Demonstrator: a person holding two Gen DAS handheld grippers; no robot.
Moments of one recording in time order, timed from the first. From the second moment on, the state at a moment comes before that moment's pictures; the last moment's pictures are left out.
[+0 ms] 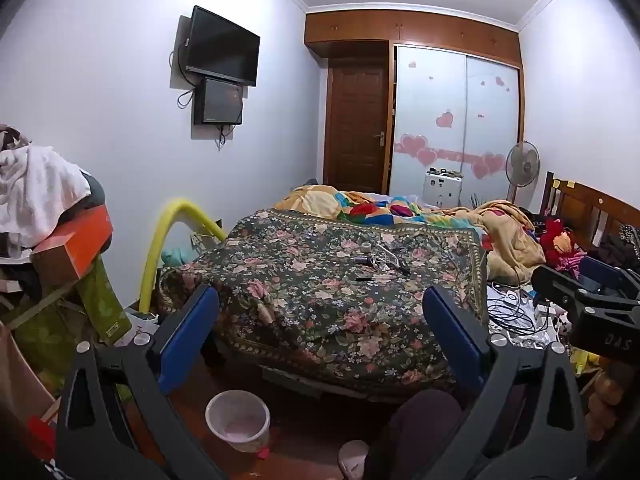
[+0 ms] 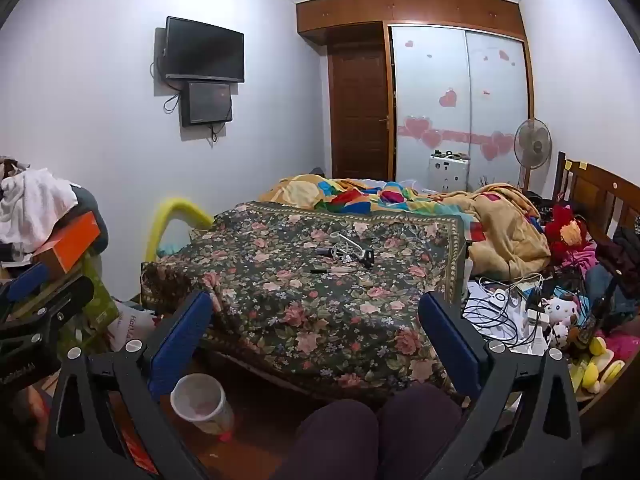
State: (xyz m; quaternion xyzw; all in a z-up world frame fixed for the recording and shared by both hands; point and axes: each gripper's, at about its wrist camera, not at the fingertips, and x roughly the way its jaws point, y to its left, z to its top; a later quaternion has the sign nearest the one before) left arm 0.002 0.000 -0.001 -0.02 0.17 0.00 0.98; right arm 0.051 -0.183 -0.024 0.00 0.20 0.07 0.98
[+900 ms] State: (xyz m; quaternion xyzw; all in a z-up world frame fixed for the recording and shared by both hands) left arm -0.005 0.012 -0.016 -0.03 0.18 0.02 0.98; right arm 0.049 -0.174 -0.023 -0.01 0.21 0.08 0.98
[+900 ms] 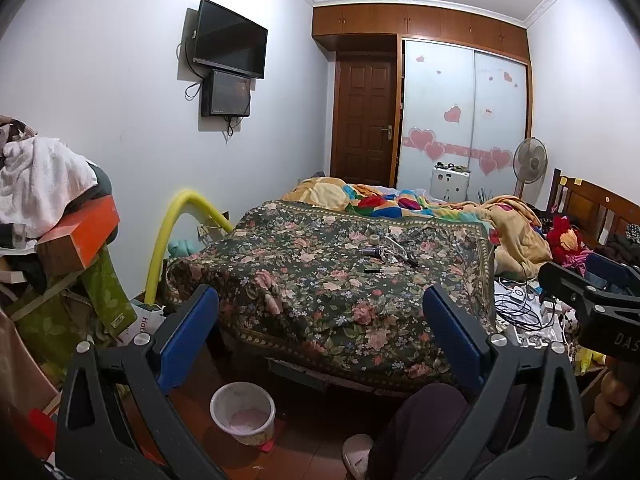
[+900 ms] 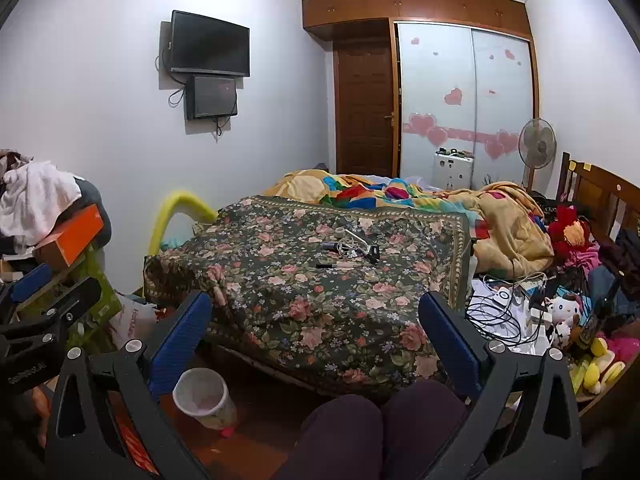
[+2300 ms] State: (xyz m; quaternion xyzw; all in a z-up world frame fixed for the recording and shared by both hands) left arm -0.005 0.016 -0.010 -0.03 0.17 0.02 0.98; right arm 0.041 -0.168 -0.023 -0.02 0.20 0.08 0.98
